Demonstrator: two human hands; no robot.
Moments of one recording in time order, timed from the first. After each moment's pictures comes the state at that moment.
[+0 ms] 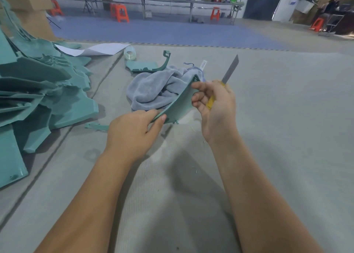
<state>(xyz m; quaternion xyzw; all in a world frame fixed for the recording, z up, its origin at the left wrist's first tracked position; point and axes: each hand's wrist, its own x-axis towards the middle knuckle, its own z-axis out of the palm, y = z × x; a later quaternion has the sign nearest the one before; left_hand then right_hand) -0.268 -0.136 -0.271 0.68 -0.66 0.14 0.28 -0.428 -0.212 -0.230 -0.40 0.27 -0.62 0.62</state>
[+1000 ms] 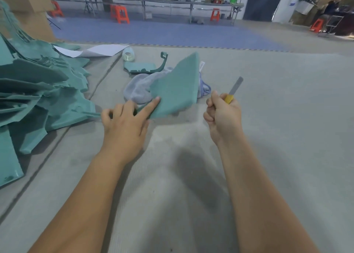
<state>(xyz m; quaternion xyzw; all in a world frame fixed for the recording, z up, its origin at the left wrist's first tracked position) -0.257 -0.146 -0.285 0.71 -0.64 0.20 0.21 -0.453 -0.237 -0.255 -0.35 0.36 -0.61 0.61</state>
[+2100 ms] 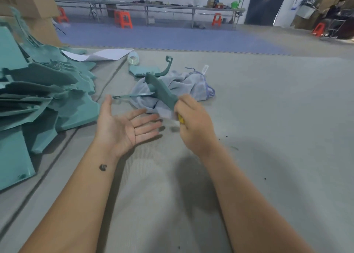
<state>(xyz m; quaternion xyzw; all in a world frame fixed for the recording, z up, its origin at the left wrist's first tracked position) -0.235 -0.141 -0.260 0.40 -0.18 -0.63 0.64 -0.414 -0.210 -0.268 -0.85 0.23 -0.48 0.02</state>
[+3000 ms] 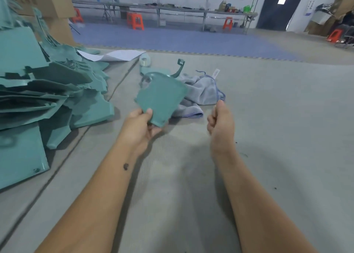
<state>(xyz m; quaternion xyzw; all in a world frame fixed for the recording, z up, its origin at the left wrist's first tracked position) -0.262 -0.159 -0.262 0.47 -0.24 -0.47 0.71 -0.421 -0.213 -0.271 -0.50 0.36 -0.60 0.52</state>
